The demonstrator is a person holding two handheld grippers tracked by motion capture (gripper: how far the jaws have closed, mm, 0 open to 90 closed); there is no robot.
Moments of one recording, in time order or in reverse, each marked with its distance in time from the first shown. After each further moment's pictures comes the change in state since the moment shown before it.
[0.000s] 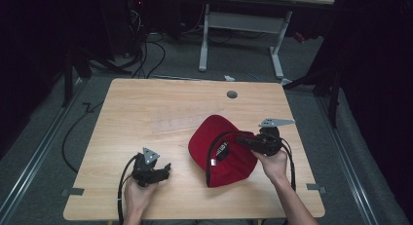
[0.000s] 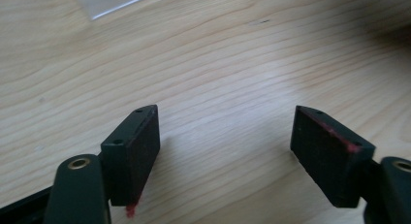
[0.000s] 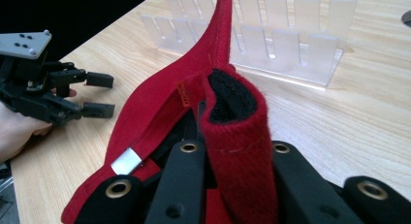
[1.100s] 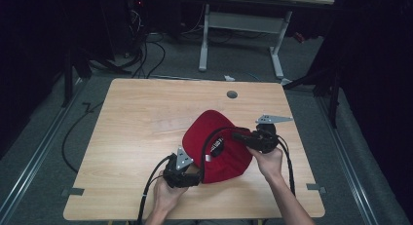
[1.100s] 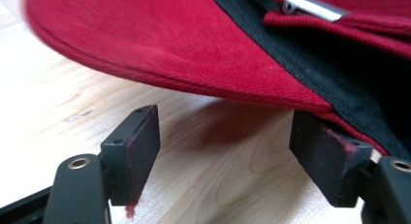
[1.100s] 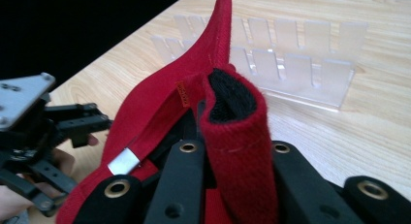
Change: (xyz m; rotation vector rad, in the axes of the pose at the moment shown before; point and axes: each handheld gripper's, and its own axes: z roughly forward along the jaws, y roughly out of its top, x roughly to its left) left arm -0.086 -0.009 0.001 0.015 -0.282 0.033; right arm 0.008 0.011 0.006 -0.039 0.014 0.022
